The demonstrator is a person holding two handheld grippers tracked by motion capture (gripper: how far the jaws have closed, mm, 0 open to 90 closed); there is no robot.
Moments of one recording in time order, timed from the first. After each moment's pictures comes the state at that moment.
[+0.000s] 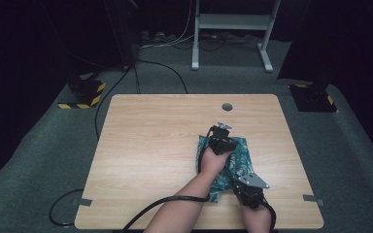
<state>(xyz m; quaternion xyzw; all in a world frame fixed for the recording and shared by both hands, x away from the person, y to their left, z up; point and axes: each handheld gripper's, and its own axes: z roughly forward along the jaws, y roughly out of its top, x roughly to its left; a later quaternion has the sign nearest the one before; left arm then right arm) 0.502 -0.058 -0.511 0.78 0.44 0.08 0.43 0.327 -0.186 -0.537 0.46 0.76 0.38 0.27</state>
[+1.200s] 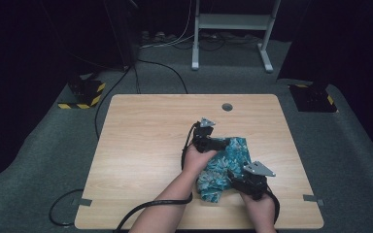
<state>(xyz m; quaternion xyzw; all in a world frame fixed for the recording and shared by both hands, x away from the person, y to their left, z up) 0.487 0.006 -0.486 0.77 0.41 0.10 0.49 0.352 -0.194 -0.514 0.45 0.75 0.41 0.25</state>
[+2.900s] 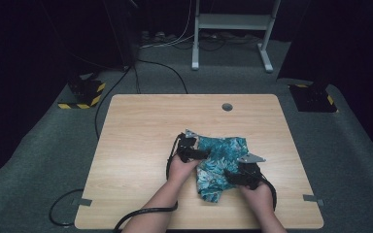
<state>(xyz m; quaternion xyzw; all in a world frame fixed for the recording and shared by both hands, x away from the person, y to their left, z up) 0.478 0.053 -0.540 0.78 0.45 0.11 0.43 0.398 -0.194 -0.540 0.43 0.81 0.36 0.19</state>
